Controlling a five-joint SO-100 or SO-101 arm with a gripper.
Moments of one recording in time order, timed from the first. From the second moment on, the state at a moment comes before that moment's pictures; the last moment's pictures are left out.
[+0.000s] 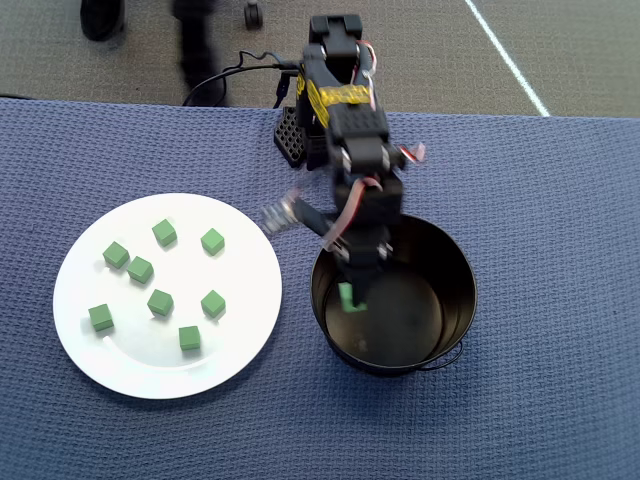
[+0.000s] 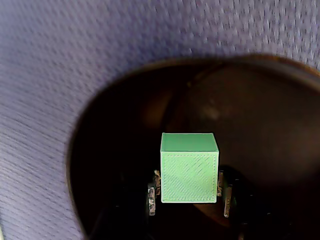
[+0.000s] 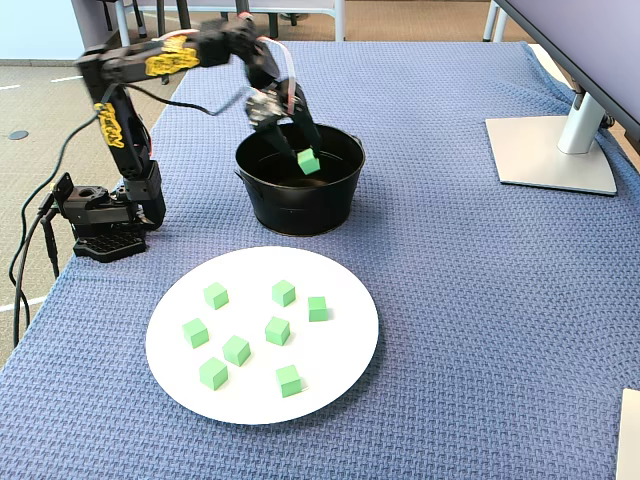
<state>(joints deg) -10.4 91.8 85.2 69.2 -1.0</state>
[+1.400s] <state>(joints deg) 32.0 85.4 91.5 63.8 -70.3</state>
